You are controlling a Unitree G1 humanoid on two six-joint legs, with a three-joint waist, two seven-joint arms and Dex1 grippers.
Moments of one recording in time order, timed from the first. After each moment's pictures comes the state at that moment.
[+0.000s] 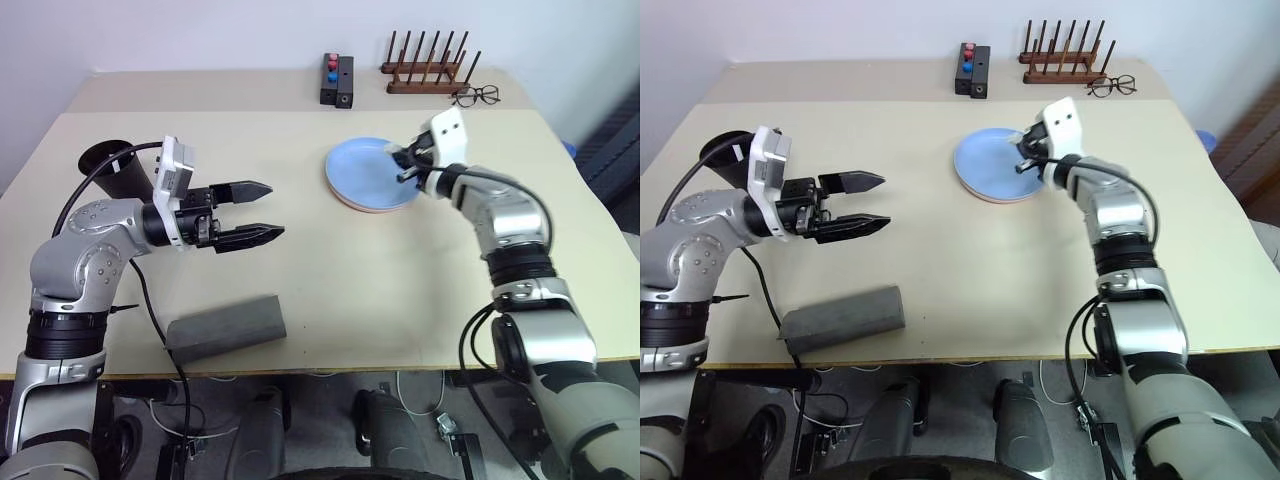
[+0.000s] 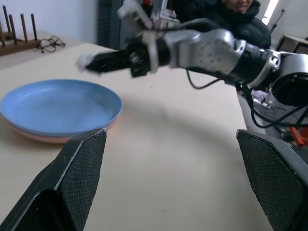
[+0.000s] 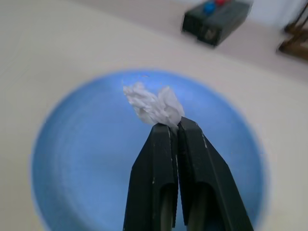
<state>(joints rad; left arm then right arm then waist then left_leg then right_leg) -0.54 0.70 0.11 -0.08 -0.68 0.62 -1.17 -0.98 -0.38 0.01 0.78 0.12 0.26 0.54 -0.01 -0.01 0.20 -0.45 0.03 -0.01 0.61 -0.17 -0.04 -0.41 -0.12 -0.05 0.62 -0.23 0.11</state>
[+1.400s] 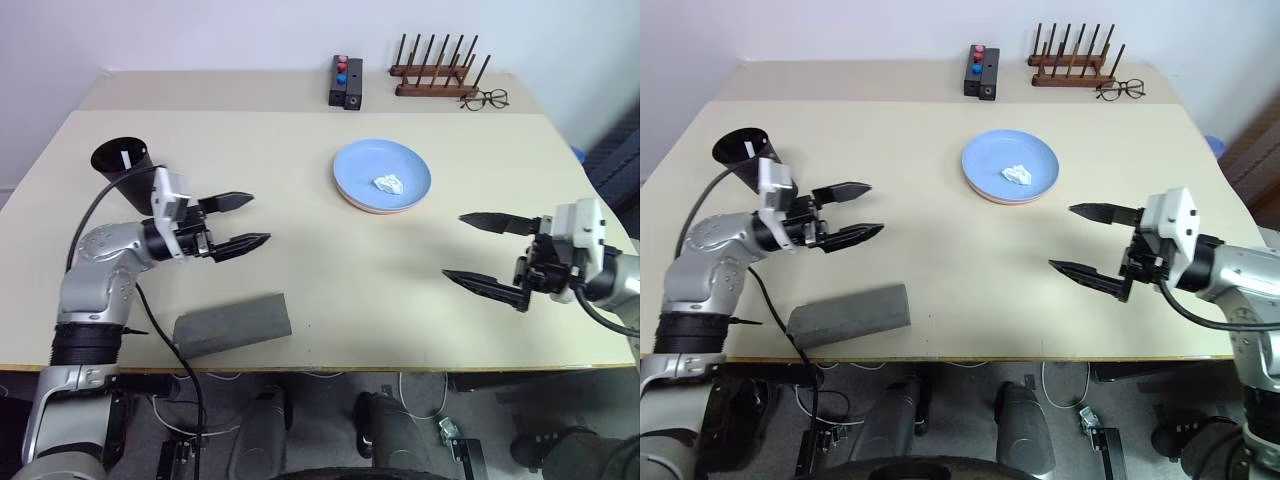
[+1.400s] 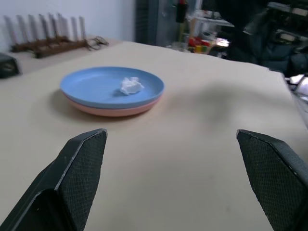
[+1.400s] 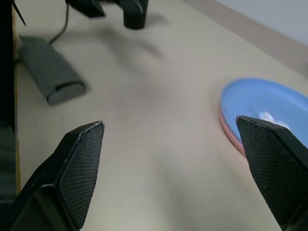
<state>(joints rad) -0.43 0.67 0.16 0.15 -0.53 0.23 -1.20 -0.07 -0.88 -0.37 -0.29 0.60 0.32 1.19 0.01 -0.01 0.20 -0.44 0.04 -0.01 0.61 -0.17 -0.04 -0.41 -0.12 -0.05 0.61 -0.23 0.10</state>
